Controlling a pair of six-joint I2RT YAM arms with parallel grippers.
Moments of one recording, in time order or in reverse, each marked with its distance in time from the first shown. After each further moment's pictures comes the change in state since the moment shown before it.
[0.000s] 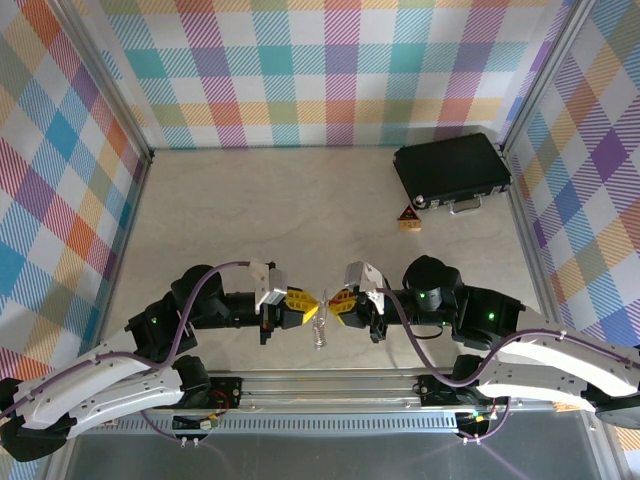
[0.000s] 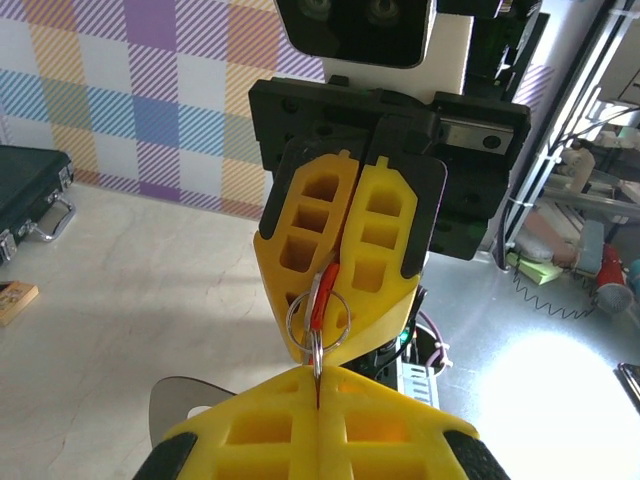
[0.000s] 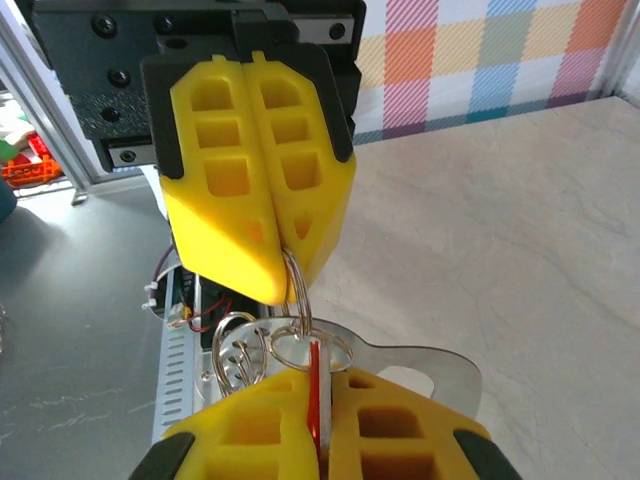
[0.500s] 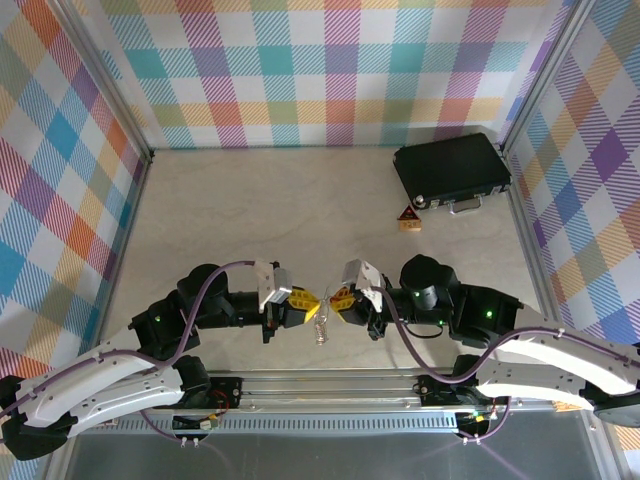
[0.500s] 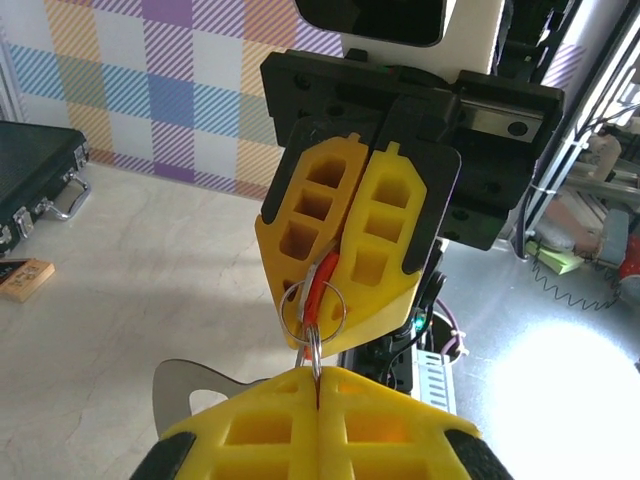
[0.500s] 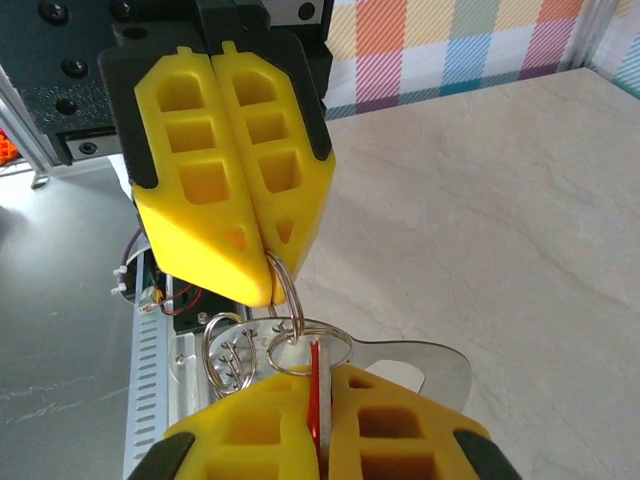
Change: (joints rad) left arm 0.000 0.018 0.000 -0.019 -0.035 0.005; right arm 0.001 0.027 0.027 -0.056 0.058 -0.008
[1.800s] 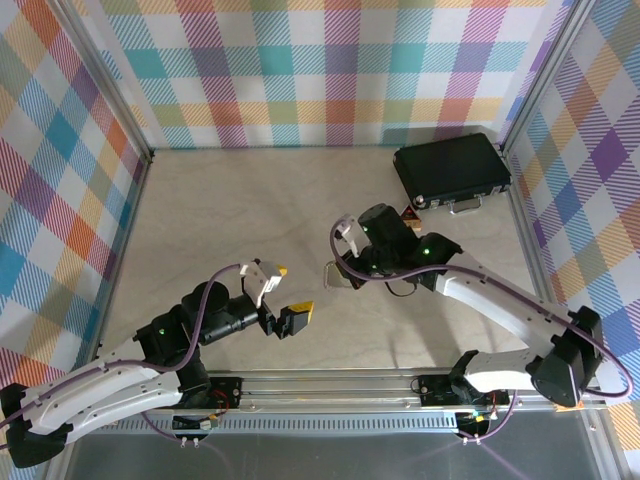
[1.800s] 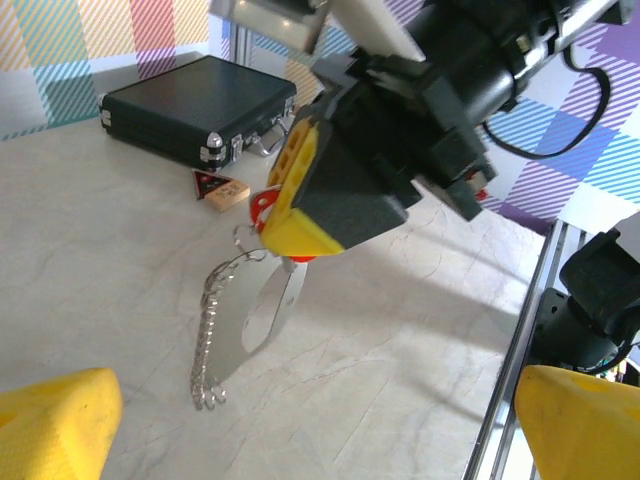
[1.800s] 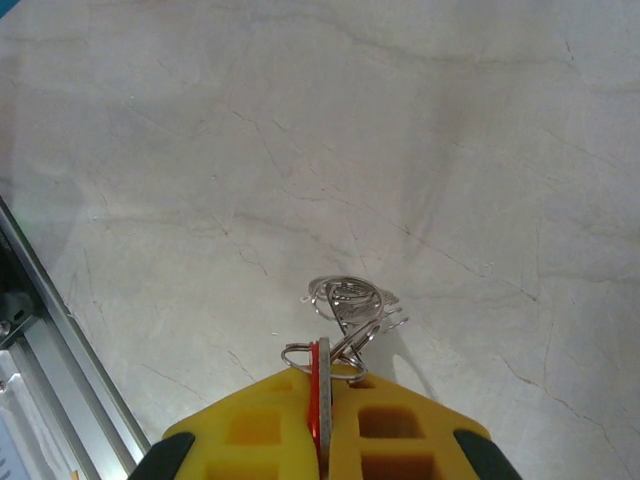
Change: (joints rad) left arm 0.000 -0.114 -0.202 0.044 -0.412 -0.108; right arm -0.364 0.436 0.170 -0.172 -0.034 0.116
